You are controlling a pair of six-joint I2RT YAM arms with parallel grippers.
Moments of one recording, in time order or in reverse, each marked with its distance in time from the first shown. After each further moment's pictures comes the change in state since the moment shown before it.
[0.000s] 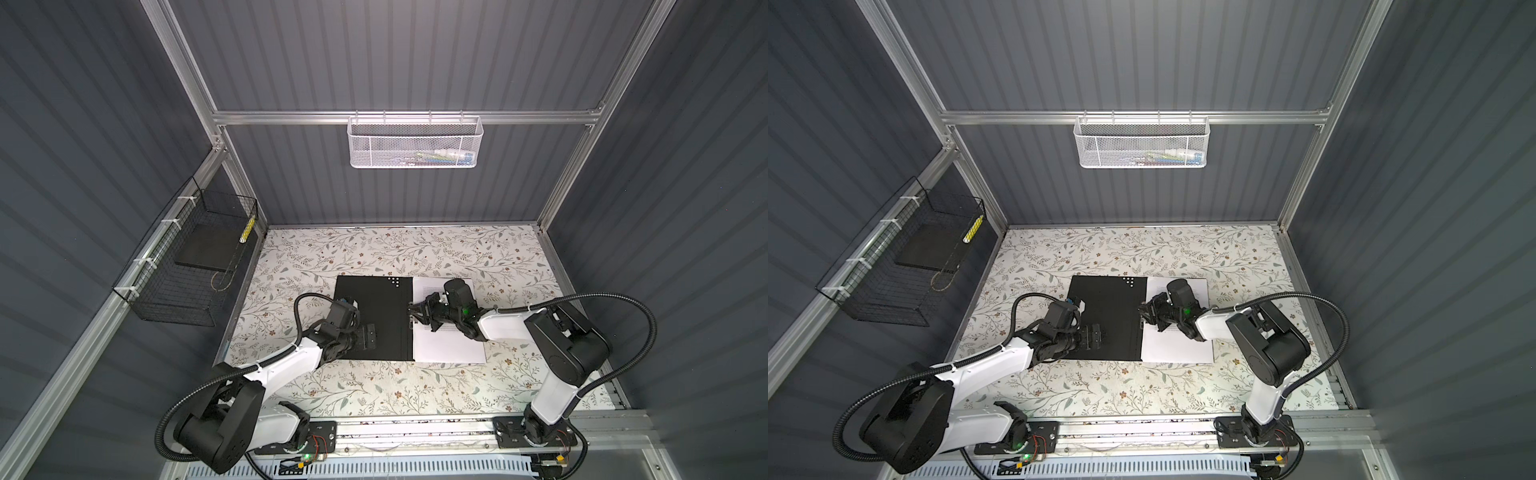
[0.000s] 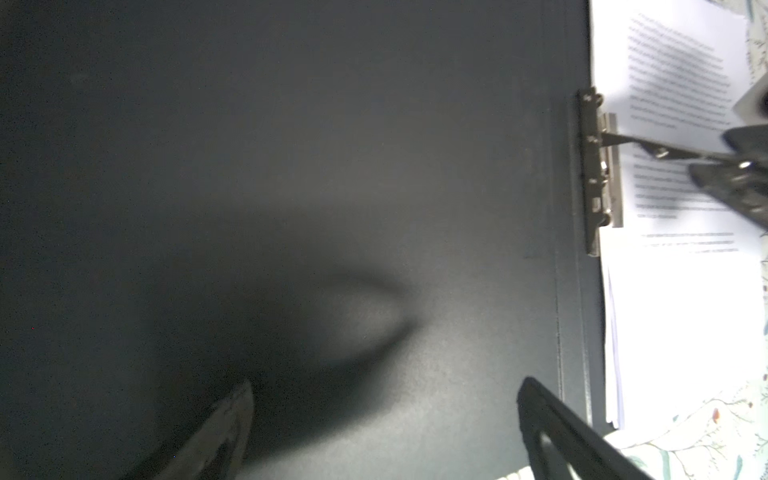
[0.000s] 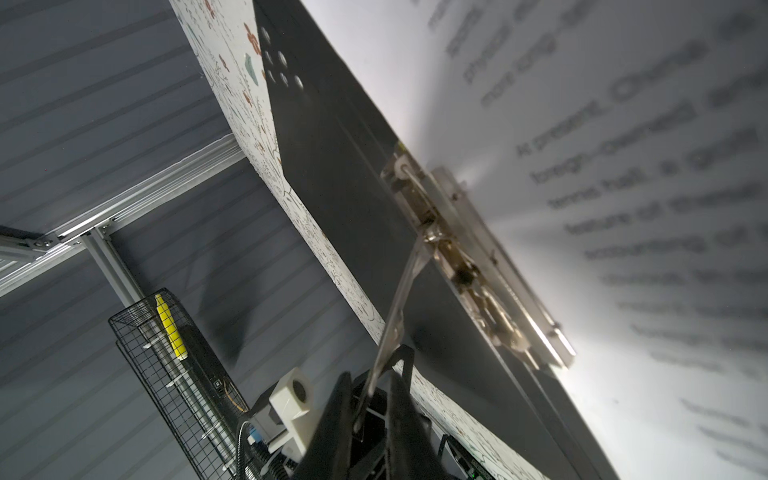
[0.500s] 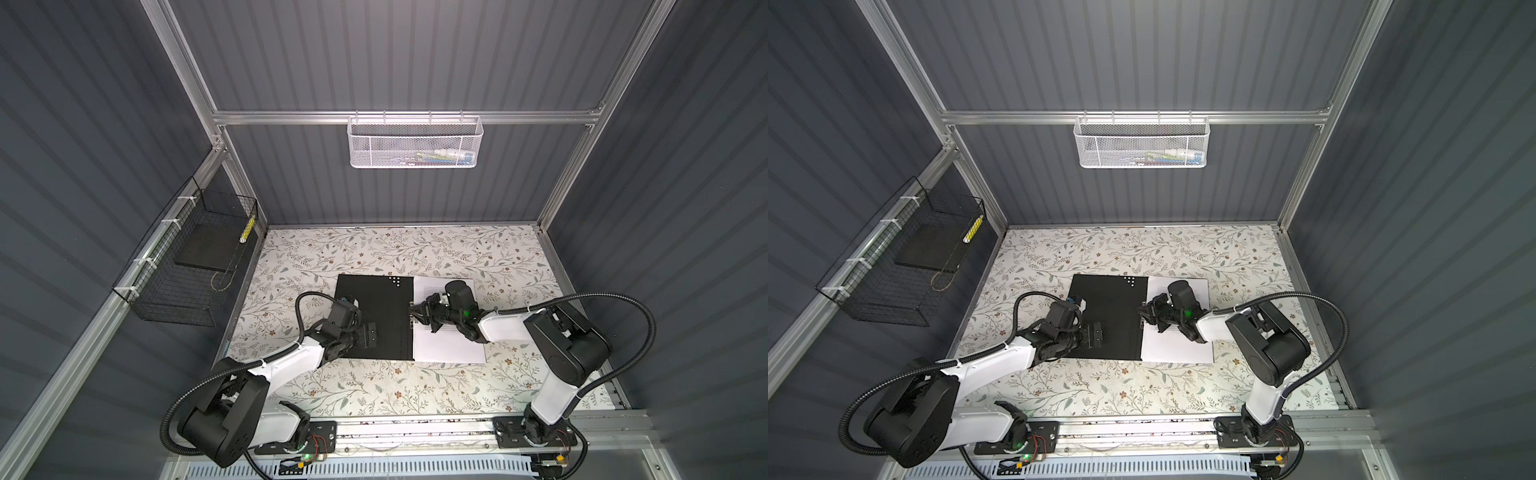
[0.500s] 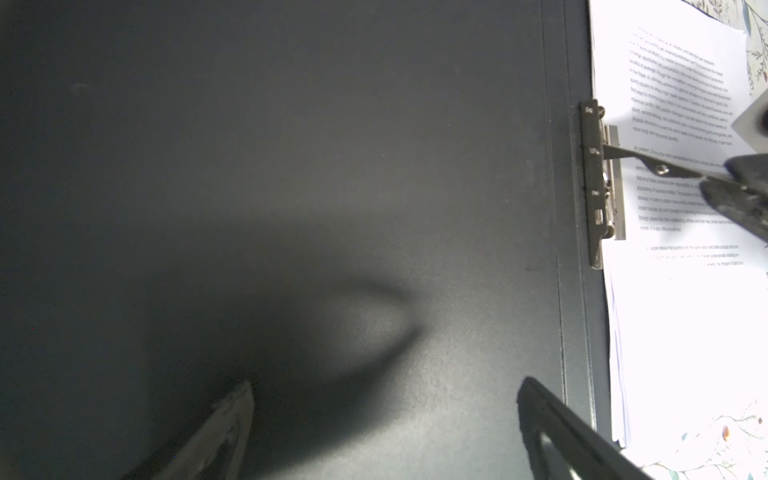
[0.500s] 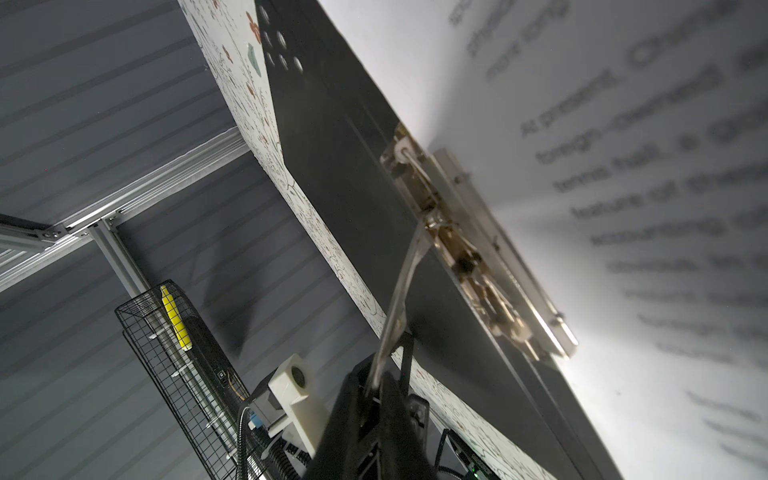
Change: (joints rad) left arm 0.000 0.023 -0.002 0.052 -0.014 -0.003; right arm 0.000 0.000 -0.024 0.041 -0.008 0.004
